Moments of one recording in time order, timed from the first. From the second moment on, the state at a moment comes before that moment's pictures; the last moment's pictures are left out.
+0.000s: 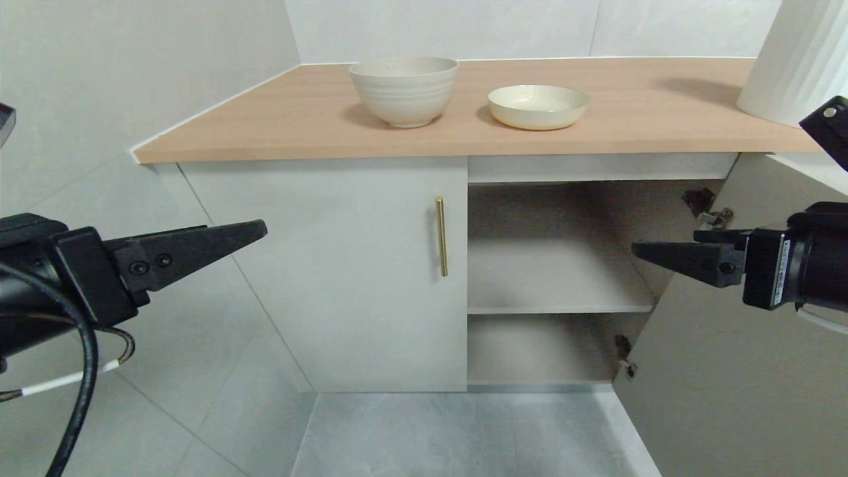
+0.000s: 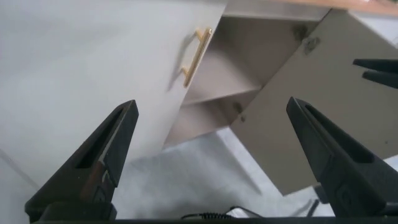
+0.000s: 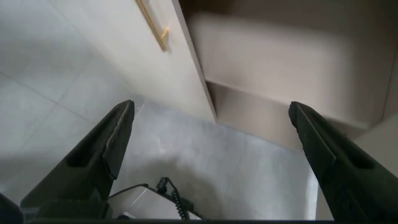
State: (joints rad) left arm -0.31 1.12 -0.78 -0.24 -0.26 -0.27; right arm 0.53 1.25 -0.93 -0.07 -0.02 0.14
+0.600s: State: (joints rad) left arm -0.31 1.12 -0.78 -0.24 -0.26 -0.27; right arm 0.55 1.24 -0.92 -0.05 -0.01 0.14
